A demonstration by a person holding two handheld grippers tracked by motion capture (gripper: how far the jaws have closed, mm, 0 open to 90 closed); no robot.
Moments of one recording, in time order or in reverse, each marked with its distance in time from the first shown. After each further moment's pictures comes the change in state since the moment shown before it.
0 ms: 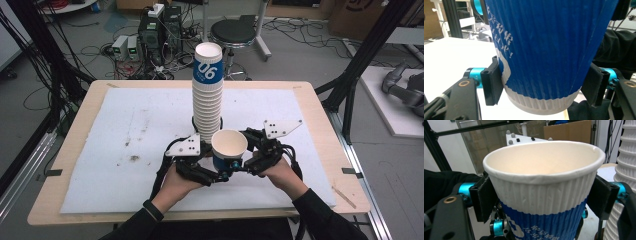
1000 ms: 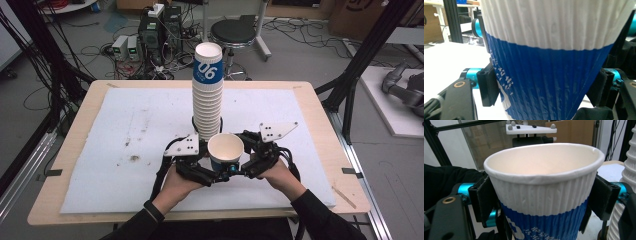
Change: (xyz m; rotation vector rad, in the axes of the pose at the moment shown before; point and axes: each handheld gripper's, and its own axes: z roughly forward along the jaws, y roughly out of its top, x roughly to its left) left arm -0.002 0.003 0.000 -0.033 0.005 -0.008; right arm 0.001 -0.005 0.007 0.030 0.009 -0.006
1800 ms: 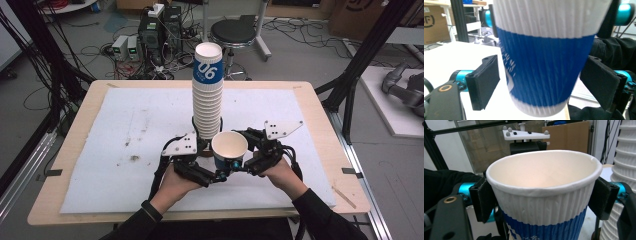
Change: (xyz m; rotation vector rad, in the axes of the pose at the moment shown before) left arm 0.002 0.003 -0.011 -0.001 0.043 0.003; right arm -0.002 0.003 -0.010 -0.032 -0.031 -0.004
